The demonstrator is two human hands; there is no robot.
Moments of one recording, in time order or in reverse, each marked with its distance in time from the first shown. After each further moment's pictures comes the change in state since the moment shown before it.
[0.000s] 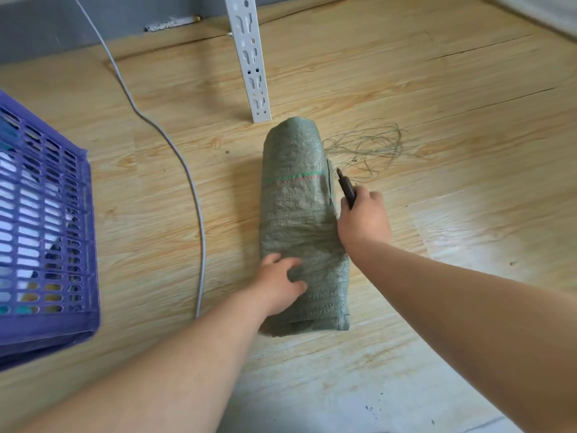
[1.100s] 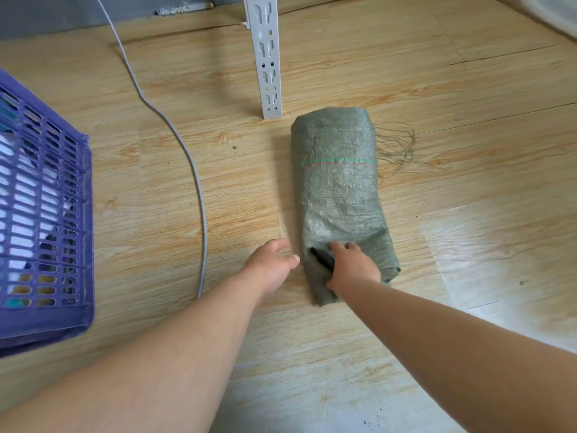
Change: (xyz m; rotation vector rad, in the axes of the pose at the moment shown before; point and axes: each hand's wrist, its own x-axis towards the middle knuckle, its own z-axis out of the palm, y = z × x) left_hand 0.018 0.002 -0.027 -0.434 0.106 -0.116; right_hand -0.025 0.029 0.045 -0.561 -0.503 -0.064
